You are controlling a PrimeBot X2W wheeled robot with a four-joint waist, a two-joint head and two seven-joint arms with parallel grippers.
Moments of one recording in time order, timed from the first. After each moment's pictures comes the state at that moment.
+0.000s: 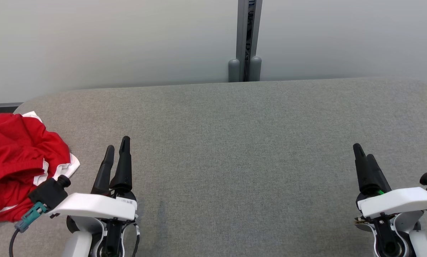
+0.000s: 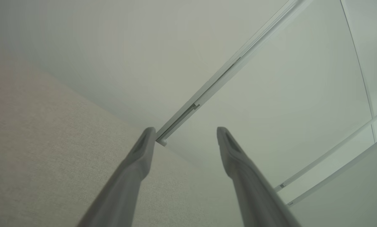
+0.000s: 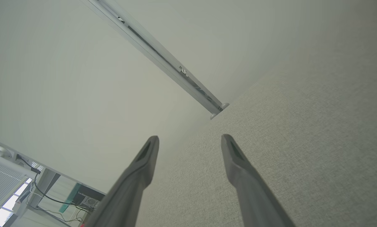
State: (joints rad) left arm -0.16 0.04 -0.11 0.20 -0.93 -0.09 -0.12; right arm -0.15 -0.04 -0.02 0.21 0.89 0.13 0.00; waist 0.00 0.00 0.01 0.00
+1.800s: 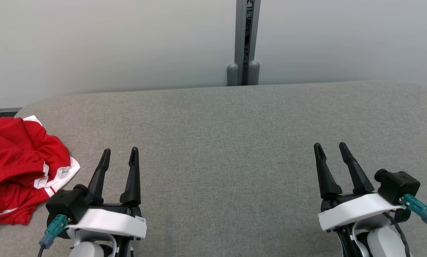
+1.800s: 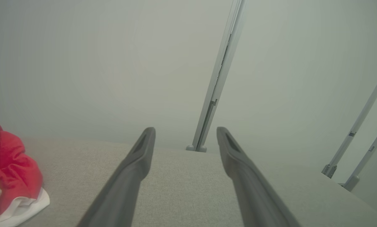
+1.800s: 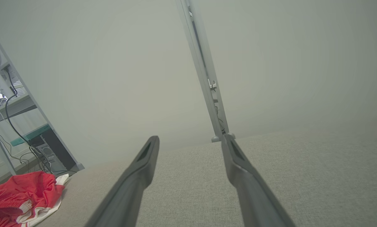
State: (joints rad) left arm -0.09 0.05 -0.11 0.14 -0.40 -0.05 -0.22; right arm -0.16 -0.04 0.17 0.20 0.43 0.13 -0.19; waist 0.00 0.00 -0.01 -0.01
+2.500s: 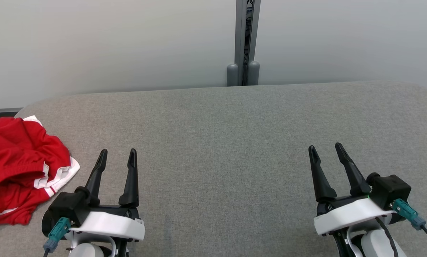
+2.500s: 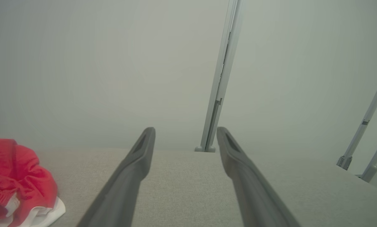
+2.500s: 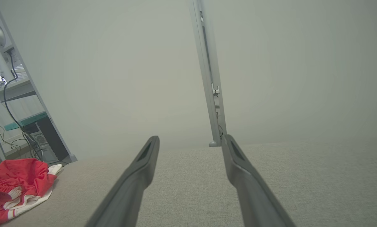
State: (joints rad) left arm -0.08 0.05 -0.10 0.15 -0.30 -0.05 -0.25; right arm -0.16 -0.04 0.20 0.21 0.33 0.13 -0.24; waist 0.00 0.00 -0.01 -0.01
